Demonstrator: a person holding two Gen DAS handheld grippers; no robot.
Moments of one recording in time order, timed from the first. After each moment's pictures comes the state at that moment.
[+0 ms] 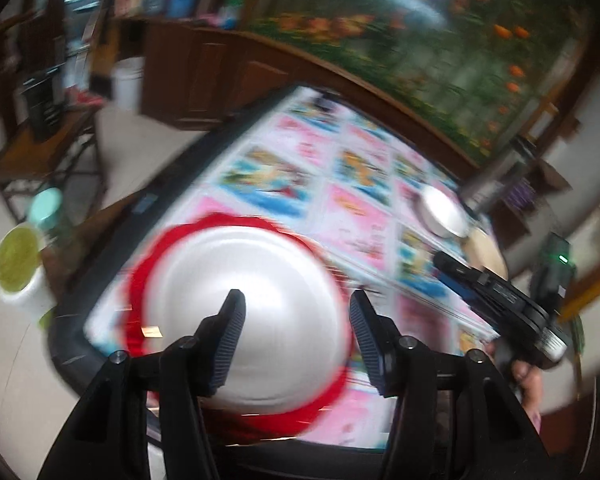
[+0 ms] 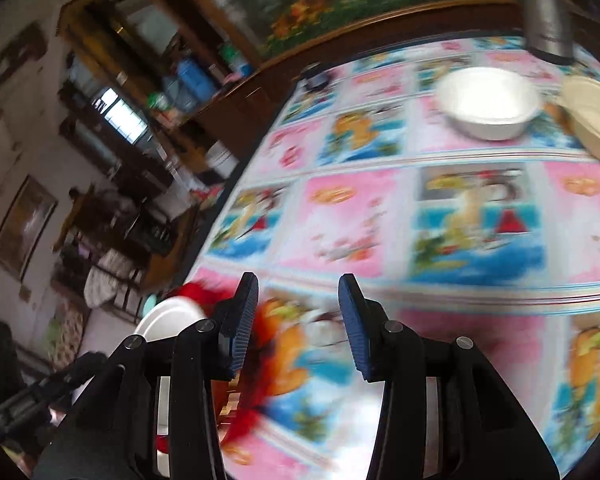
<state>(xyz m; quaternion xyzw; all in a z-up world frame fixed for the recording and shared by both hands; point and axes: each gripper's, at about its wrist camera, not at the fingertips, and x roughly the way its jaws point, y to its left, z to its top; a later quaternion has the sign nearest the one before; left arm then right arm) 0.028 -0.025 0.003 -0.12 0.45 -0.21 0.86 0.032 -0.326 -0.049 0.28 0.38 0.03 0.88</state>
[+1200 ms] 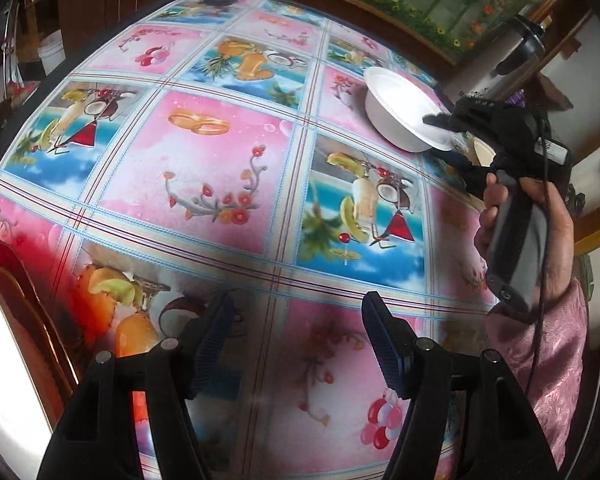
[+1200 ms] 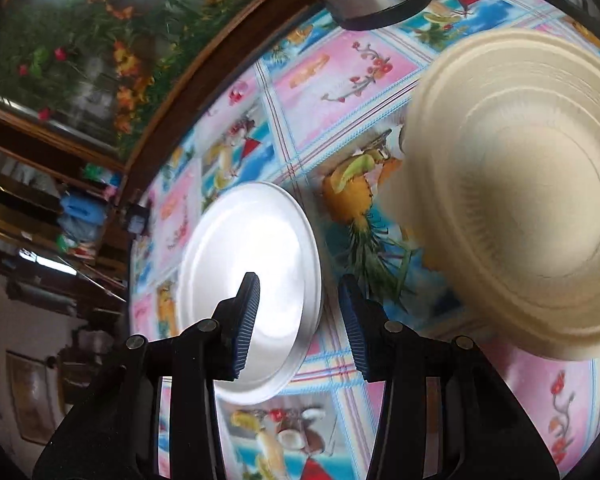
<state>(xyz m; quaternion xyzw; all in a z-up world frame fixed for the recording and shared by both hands) 0.092 -0.218 -0.076 -0.04 0.56 -0.26 0.79 0.148 -0.546 -0.100 0.43 0.39 -0.16 0.80</state>
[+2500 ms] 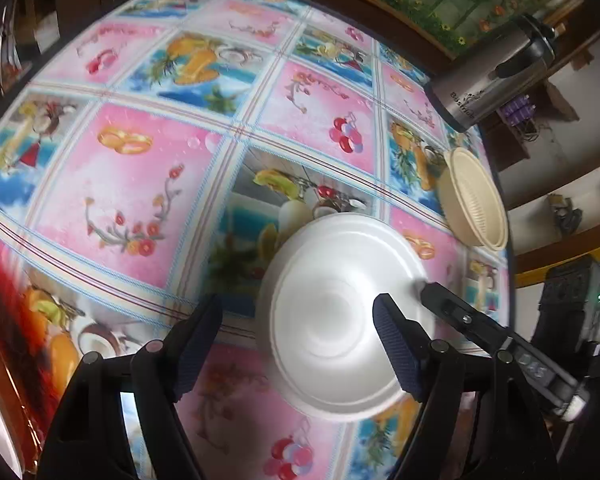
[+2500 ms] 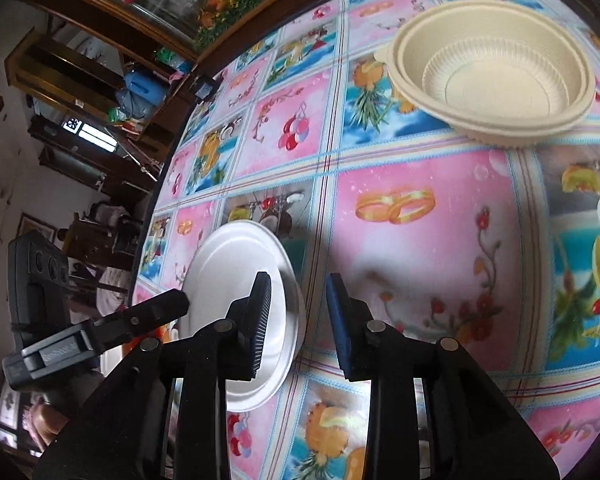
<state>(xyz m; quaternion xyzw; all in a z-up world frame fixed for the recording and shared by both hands) 0.110 -0.288 -0.062 -0.06 0.59 -0.25 0.77 0.028 -0.513 -0.091 0.37 0.46 0.05 0.81</state>
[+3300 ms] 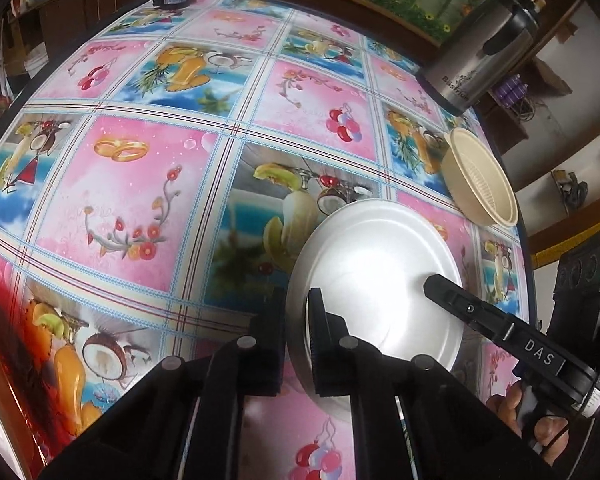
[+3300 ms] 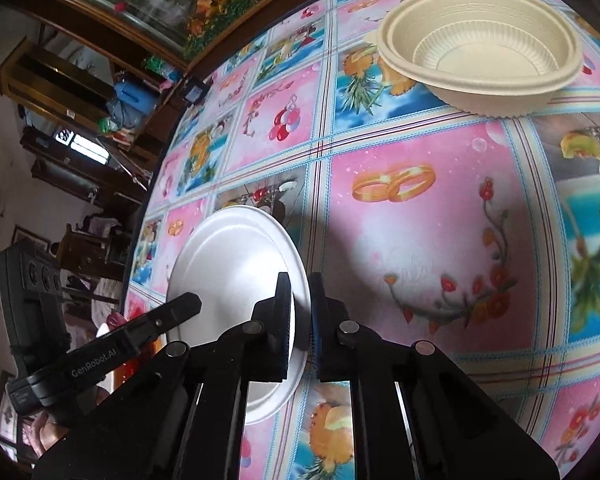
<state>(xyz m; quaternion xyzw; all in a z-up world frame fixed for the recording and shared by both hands) 0.099 -0.287 -0.071 -0.02 0.57 -0.27 0.78 0.016 -0.501 -0.097 0.37 0.44 0.01 0.82</state>
